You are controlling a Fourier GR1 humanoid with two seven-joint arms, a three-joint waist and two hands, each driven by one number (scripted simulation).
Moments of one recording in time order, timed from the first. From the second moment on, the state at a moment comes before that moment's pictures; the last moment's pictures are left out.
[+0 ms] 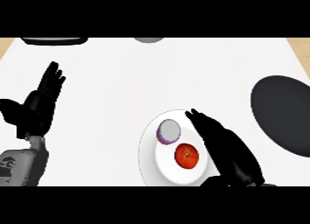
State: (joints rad) left arm -0.22 0.23 0.06 -1.49 0.06 0.10 0.10; right arm -0.16 -0.21 0.51 -1.96 0.59 0.37 0.77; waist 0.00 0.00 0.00
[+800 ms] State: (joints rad) left arm -0.22 0.21 0.08 -1.46 0.02 0.08 0.07; right arm -0.19 -0.15 0.54 -1.82 0.75 0.50 0.81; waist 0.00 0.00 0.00
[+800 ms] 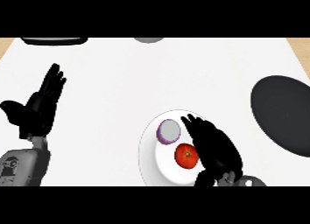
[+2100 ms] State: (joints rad) left arm -0.25 0.20 0.13 -1.45 0.02 0.03 0.08; right arm -0.19 -0.06 0.52 -1.53 0.90 0.50 0.58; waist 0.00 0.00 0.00
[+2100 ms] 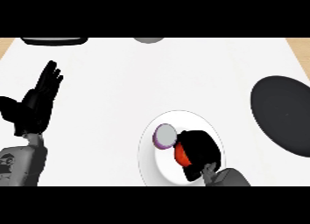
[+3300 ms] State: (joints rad) left arm -0.24 0.18 0.13 -1.45 -0.01 0.04 0.07; right arm -0.27 0.00 0.62 -1.77 1.17 0.18 0.96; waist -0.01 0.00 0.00
